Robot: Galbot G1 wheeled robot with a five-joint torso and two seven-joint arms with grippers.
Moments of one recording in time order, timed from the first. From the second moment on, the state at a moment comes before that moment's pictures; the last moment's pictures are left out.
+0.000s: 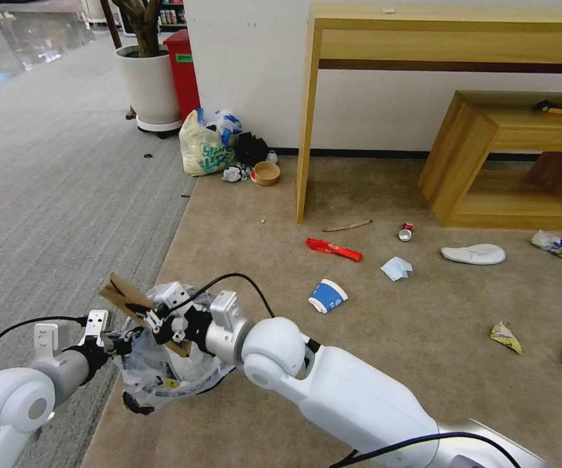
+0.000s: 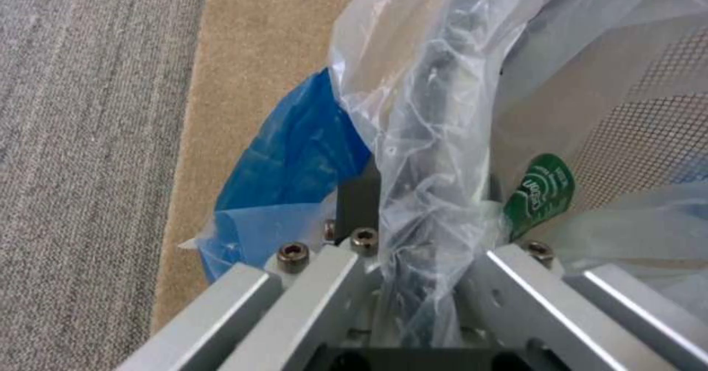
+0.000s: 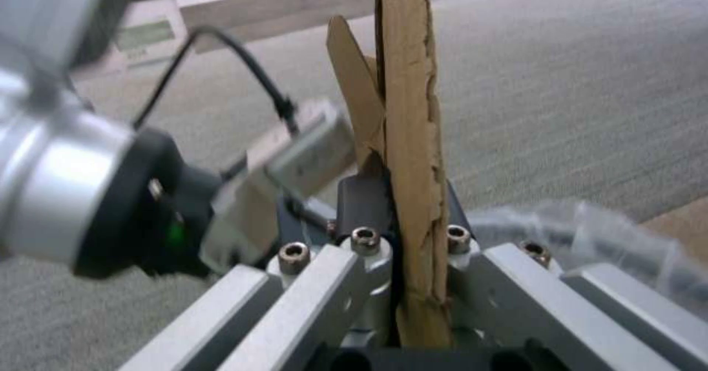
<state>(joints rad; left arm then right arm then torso) 1.54 -0.88 -0.80 -2.08 -0.89 0.74 -0.04 -0.60 1.35 -0.51 1.83 0.65 -0.39 -0.02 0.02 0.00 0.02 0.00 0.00</state>
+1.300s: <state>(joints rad) 1.53 -0.87 -0.85 -2.03 -0.90 0.74 -0.01 -0.61 1.35 -0.53 1.80 0.54 -0.36 0.05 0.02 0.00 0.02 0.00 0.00</state>
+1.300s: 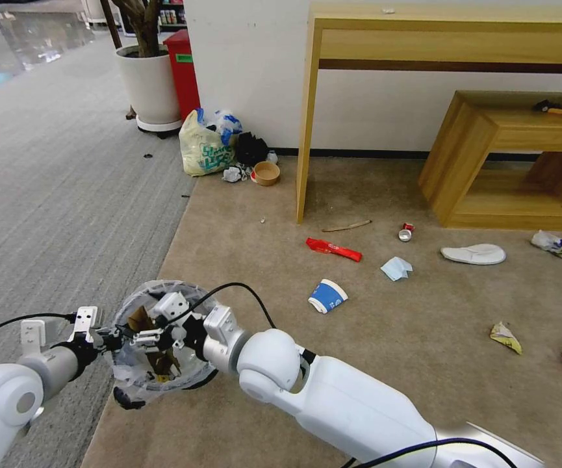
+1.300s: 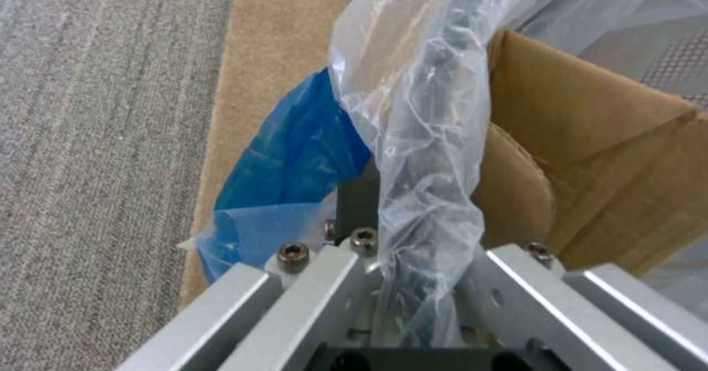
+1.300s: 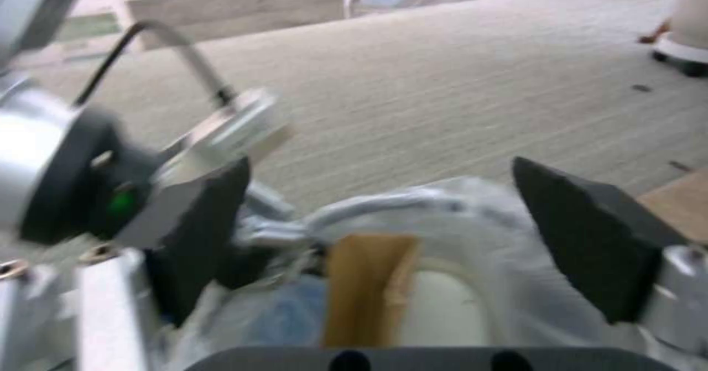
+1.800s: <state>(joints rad) 1.59 -0.88 -0.90 -2.03 -0.87 0.74 0.04 -0.65 1.30 -0.20 1.68 0.52 -0.36 0.04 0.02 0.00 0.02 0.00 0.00</state>
